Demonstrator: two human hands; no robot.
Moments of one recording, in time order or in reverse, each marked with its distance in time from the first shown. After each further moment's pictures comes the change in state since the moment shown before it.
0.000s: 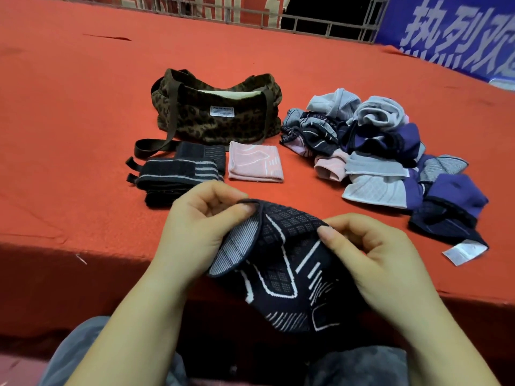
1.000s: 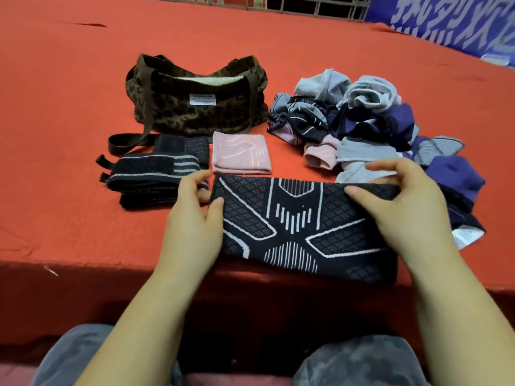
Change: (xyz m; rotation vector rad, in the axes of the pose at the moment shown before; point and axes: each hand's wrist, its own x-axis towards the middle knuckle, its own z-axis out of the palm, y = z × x) left_hand 0.021 -0.044 0.000 0.620 0.131 -0.028; right_hand 0.052 0.030 -0.038 -0.308 0.362 0.205
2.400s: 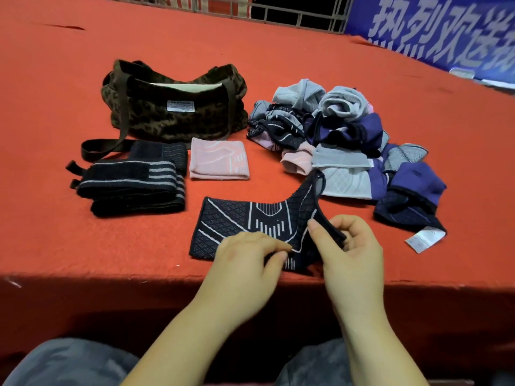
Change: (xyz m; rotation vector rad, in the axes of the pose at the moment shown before) left_hand -0.045 0.014 0.055 0.267 -0.462 0.347; right_hand -0.059 0.013 0.034 0.680 0.076 0.157
